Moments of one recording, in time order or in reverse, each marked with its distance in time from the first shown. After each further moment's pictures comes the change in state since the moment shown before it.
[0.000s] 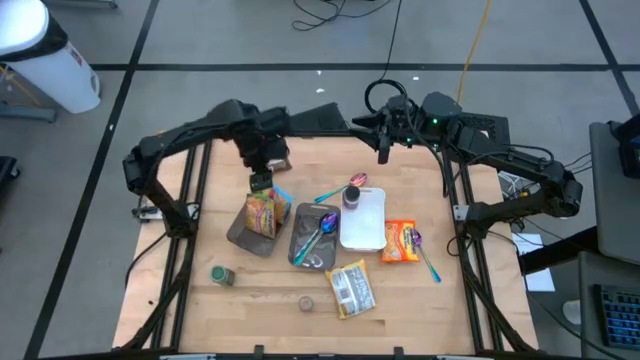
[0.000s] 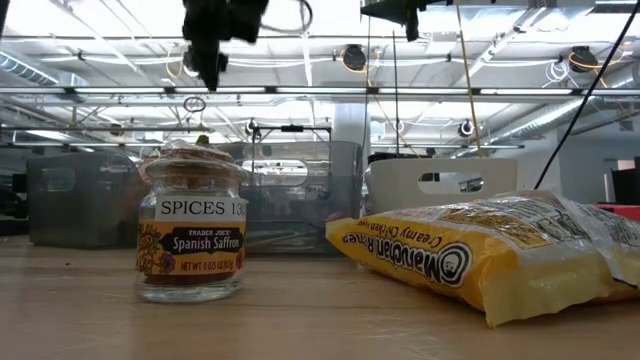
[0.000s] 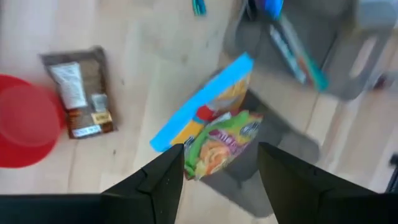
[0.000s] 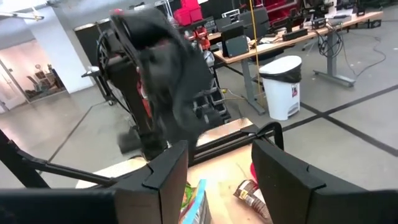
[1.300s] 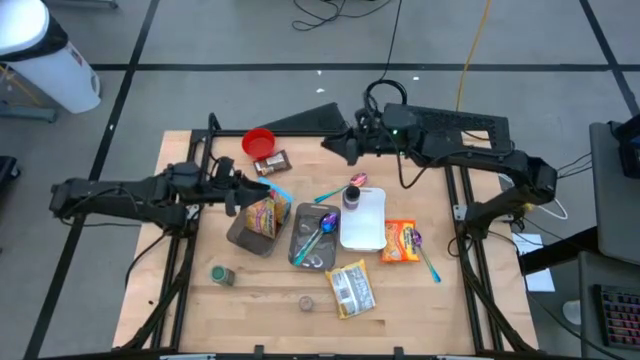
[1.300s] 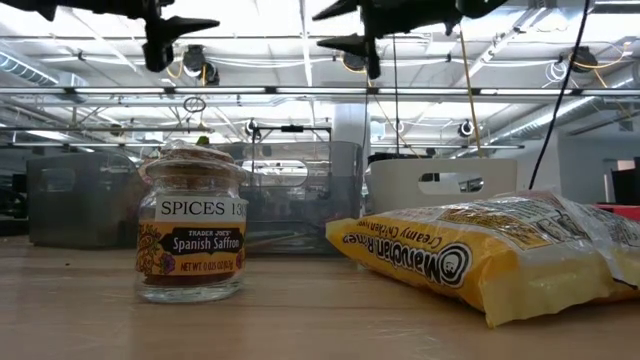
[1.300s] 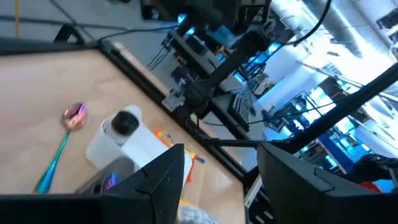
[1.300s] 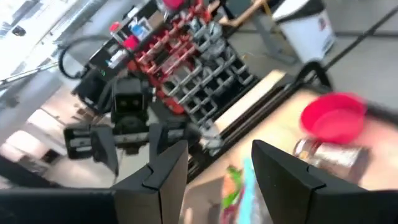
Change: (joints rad) left arm -0.376 -0.924 -1.157 1.646 -0.229 -0.904; right arm 0.084 0.239 -0.001 0.178 -0.002 0.423
